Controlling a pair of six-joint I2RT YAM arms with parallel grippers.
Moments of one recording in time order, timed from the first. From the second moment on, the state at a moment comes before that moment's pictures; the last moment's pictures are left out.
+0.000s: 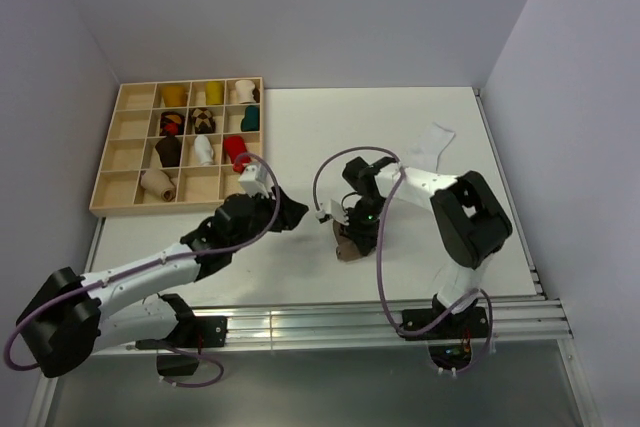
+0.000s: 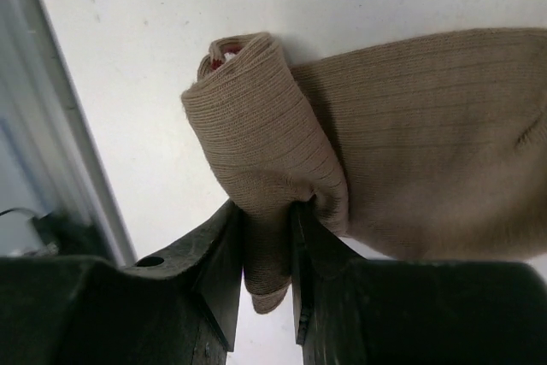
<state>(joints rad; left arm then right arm) -0.80 1.11 0.51 0.30 -0.10 -0.71 0.58 1.75 1.05 -0.94 -0.46 -0.93</state>
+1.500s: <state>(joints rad) -1.10 1.81 0.92 0.25 0.00 -0.19 0.38 2.28 1.52 -1.47 -0.71 -0.93</state>
